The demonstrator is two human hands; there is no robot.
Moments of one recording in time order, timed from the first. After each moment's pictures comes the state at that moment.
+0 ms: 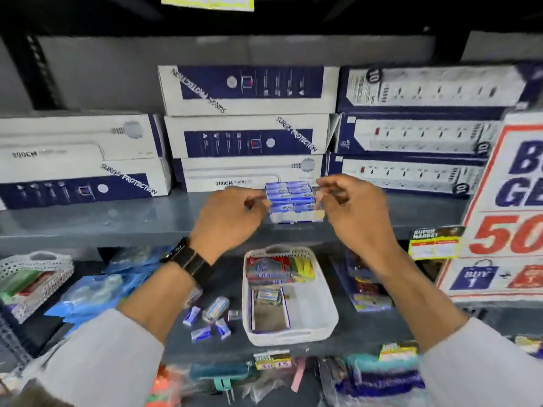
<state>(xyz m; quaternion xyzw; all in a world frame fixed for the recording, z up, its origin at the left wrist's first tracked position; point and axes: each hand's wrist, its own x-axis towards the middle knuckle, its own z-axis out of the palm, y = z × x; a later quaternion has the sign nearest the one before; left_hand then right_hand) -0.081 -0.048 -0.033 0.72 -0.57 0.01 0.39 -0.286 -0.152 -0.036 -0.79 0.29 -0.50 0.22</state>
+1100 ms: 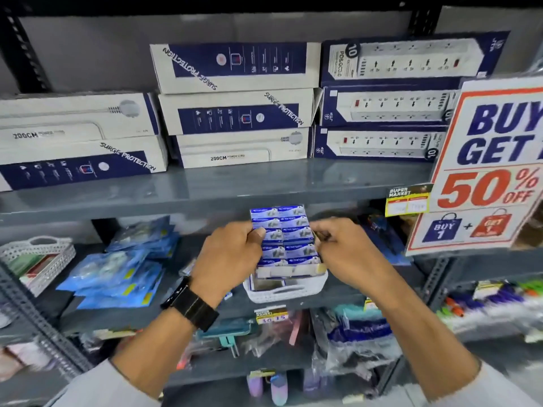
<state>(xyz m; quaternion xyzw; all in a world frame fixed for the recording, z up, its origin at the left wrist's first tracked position) -0.139 0.044 -0.088 0.75 -0.57 -0.07 0.33 -0.333 -0.052 -0.086 -0.84 0.36 -0.25 0.32</state>
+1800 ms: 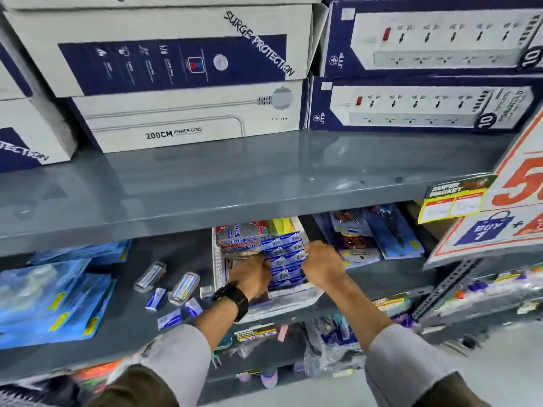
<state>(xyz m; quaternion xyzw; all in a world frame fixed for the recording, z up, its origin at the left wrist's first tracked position) -0.096 -0.170 -0.291 0.82 -0.50 -0.25 0.15 -0.253 -0.236 -0.254 -0.76 0.59 -0.06 0.28</state>
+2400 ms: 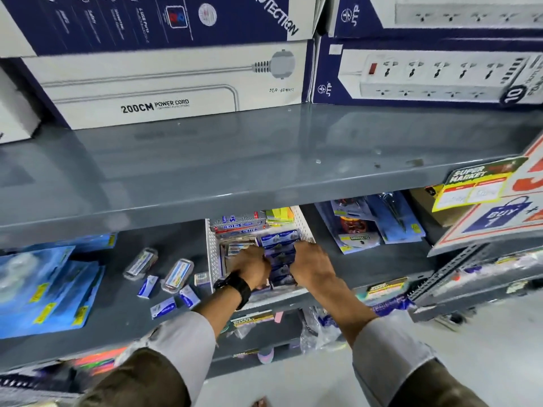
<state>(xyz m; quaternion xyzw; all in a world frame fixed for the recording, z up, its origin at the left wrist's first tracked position) -0.094 -0.186 -0.322 0.81 -0.47 -0.31 0.18 -0.233 -0.231 -0.296 -0.77 0.58 -0.01 0.25</state>
